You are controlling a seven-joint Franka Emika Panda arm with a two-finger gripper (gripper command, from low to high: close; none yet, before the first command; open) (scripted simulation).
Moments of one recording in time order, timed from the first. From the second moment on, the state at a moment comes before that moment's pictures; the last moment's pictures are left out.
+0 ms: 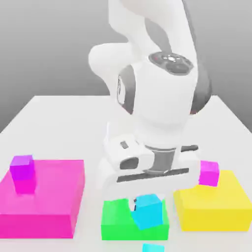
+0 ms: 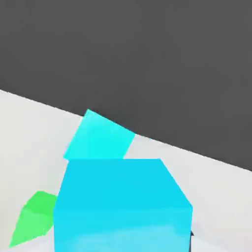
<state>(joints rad) -0.08 0.07 -0.02 -2.42 -0.17 2.47 0.73</state>
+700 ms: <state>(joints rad) -0.46 -0.13 -0.28 -2.62 -0.05 2.50 0.74</state>
